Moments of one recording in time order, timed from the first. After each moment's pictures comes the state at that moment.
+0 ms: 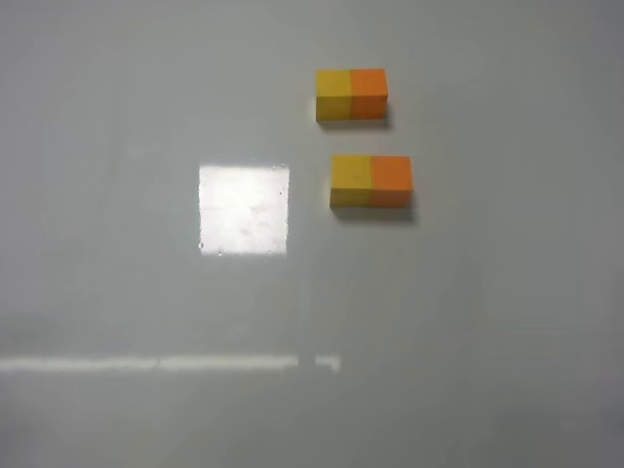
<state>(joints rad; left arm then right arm) 0.00 0.00 -0.50 0.11 1.04 -0.15 -0.04 -0.01 -0.50 -0.07 1.04 0.07</state>
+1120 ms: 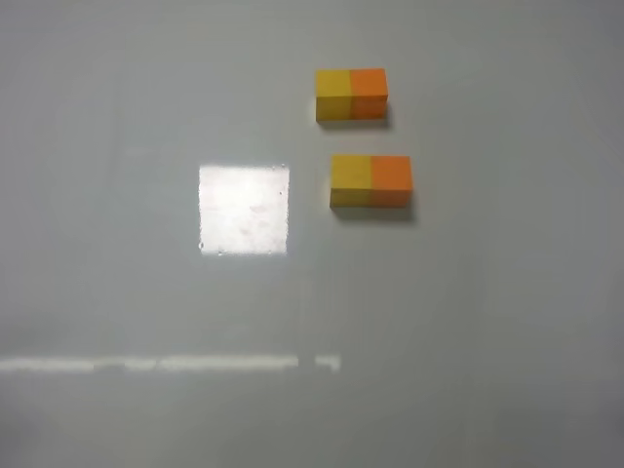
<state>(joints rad) 0.00 0.00 -0.50 0.11 1.04 -0.16 -0.04 -0.01 -0.50 -0.07 1.04 0.07</state>
